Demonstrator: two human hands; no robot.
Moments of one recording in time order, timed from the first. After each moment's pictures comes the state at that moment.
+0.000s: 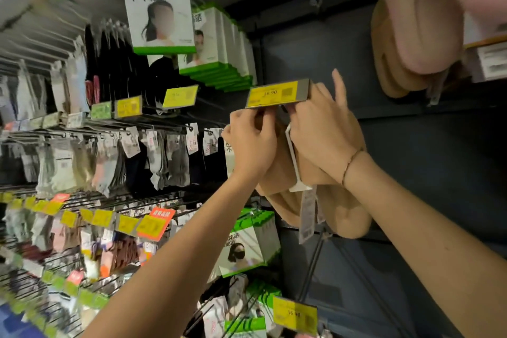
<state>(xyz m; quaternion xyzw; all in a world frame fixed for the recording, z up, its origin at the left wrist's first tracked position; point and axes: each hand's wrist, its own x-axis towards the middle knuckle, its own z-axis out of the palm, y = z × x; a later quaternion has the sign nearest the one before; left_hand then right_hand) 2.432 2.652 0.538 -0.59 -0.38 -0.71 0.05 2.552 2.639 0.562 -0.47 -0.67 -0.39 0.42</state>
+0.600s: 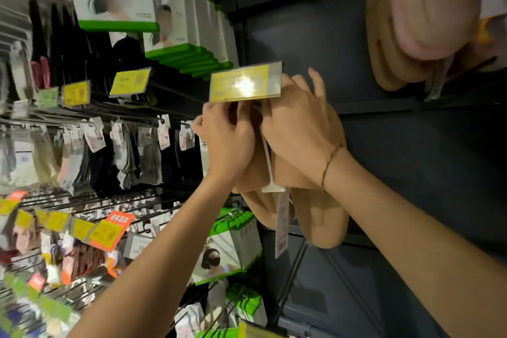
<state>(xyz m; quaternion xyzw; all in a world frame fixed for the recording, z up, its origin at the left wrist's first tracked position) 2.445 2.710 0.536 -0.56 -0.36 -0.74 0.08 2.562 2.676 0.562 -0.45 -0.71 -0.29 0.46</state>
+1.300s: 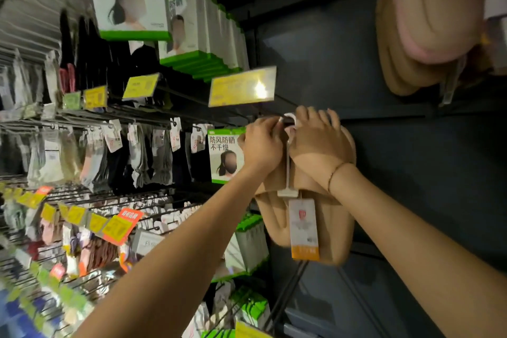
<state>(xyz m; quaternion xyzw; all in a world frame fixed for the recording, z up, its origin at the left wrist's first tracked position) 2.475 2.784 0.522 -0.65 -0.49 -0.57 0.08 2.594 2.750 0.532 -0.54 -0.71 -0.26 0.37</state>
